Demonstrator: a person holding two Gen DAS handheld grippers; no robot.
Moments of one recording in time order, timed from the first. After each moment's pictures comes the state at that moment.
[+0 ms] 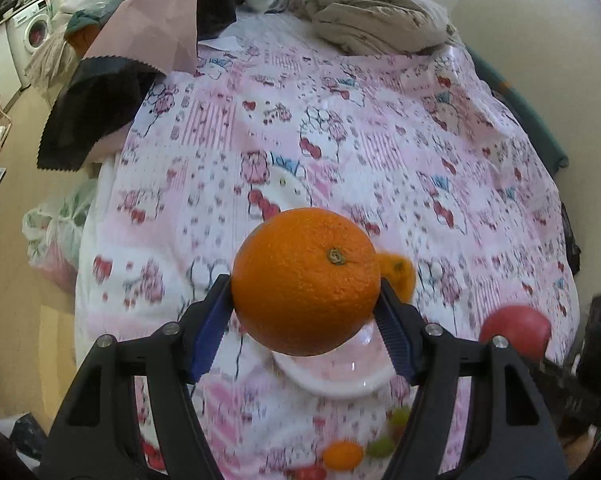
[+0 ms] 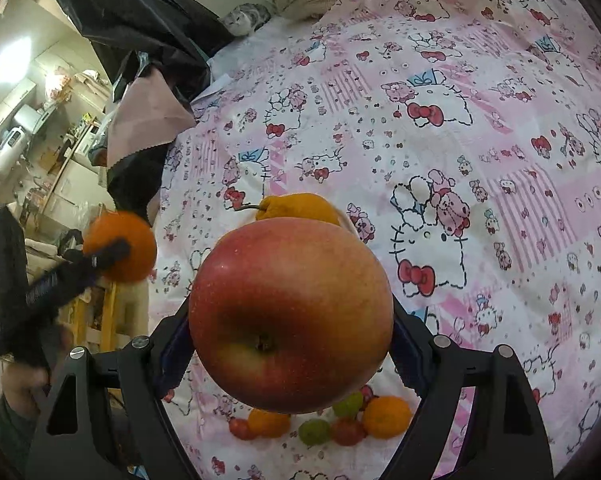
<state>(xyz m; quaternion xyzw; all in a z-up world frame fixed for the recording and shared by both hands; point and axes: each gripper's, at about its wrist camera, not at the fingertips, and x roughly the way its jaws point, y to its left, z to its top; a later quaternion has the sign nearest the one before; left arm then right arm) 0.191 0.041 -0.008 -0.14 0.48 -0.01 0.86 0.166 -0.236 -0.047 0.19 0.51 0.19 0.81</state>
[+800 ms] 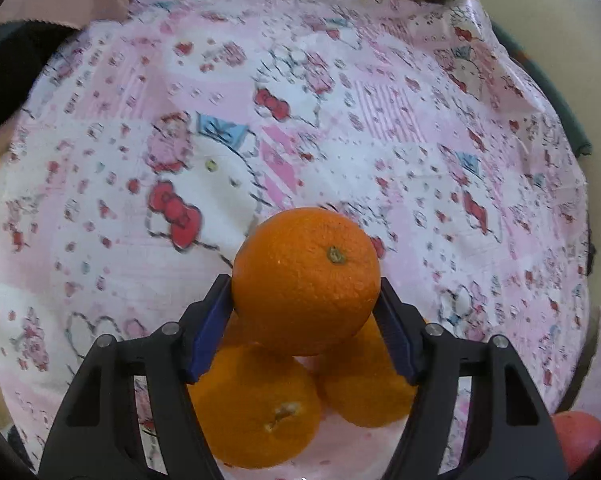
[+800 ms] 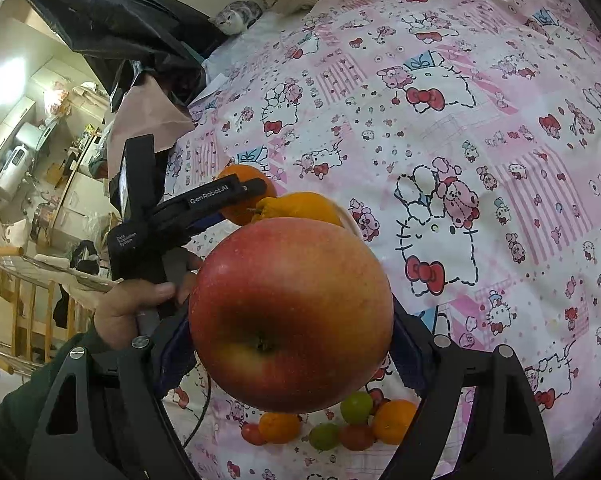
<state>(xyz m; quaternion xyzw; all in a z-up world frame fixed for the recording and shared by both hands) 0.301 -0.017 -0.117 -0.15 0.55 -0.04 0.82 0.175 -0.245 -0.055 0.24 0.52 0.20 0.79</state>
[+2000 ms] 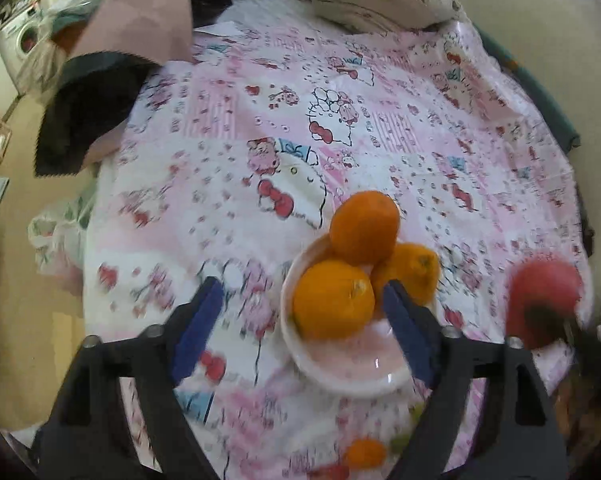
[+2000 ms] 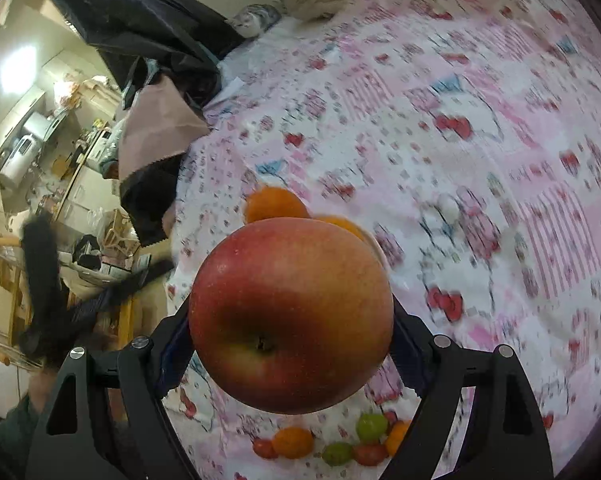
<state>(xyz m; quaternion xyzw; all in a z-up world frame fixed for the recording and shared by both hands) 0.191 0.052 -0.013 -0.12 0.52 -0.01 0.85 0.211 -0.212 -0.027 0.21 0.50 0.23 0.81</state>
